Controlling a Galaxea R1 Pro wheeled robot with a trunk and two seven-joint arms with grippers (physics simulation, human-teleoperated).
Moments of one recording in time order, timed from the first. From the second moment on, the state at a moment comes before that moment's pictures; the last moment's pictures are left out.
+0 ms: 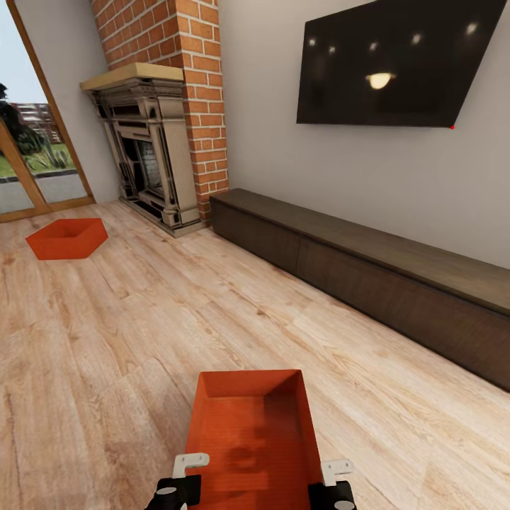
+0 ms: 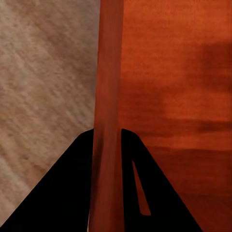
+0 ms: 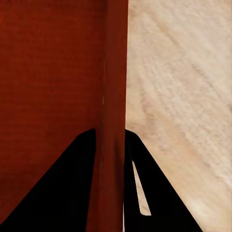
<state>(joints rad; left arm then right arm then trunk) -0.40 -0.13 0.01 -0.37 0.01 0.12 0.21 -0.42 0.06 0.52 -0.27 -0.39 -0.02 -0.25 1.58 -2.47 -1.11</state>
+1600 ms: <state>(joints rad) -0.40 -0.13 0.01 -0.37 0.00 0.12 0.21 -0.42 0.06 0.53 -0.27 -0.40 -0.01 -0.26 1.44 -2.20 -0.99</state>
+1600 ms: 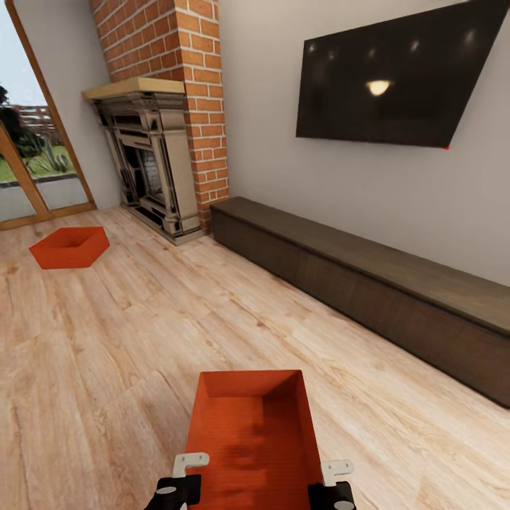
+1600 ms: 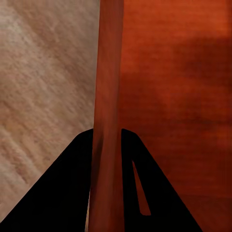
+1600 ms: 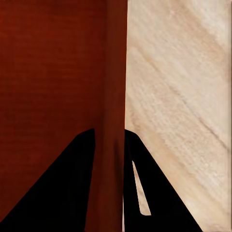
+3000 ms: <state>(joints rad) -0.40 -0.13 0.01 -0.38 0.00 0.12 0.21 -0.42 0.06 0.53 -0.27 -0.41 -0.02 -0.26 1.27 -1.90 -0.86</state>
